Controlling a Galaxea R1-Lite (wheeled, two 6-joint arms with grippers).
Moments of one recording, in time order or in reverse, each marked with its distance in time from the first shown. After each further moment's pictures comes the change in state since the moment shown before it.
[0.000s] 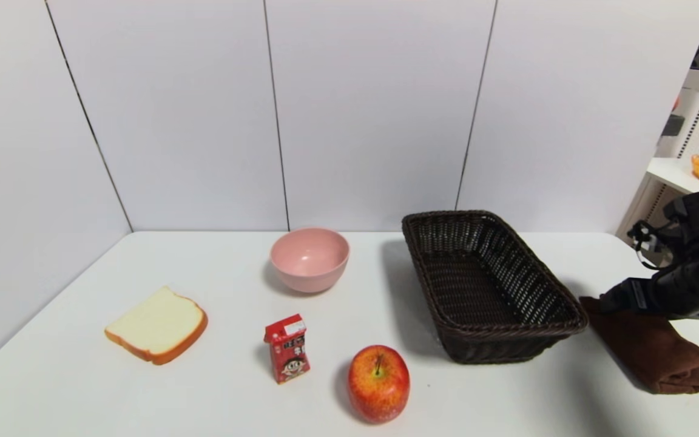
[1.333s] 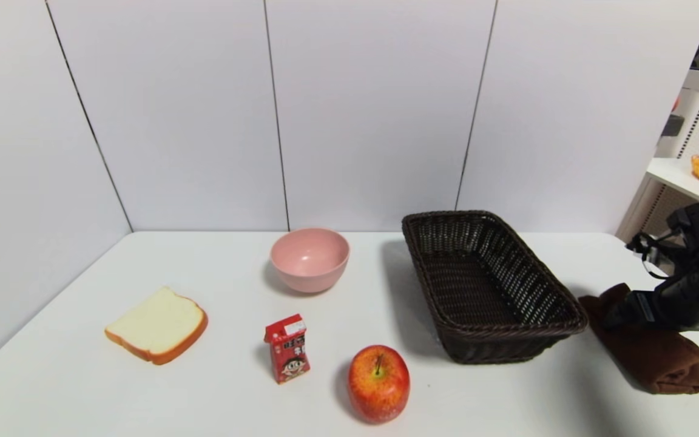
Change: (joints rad) left arm 0.000 0.000 0.000 0.000 0.000 0.000; right arm -0.025 0.026 0.004 0.072 0.041 -0.077
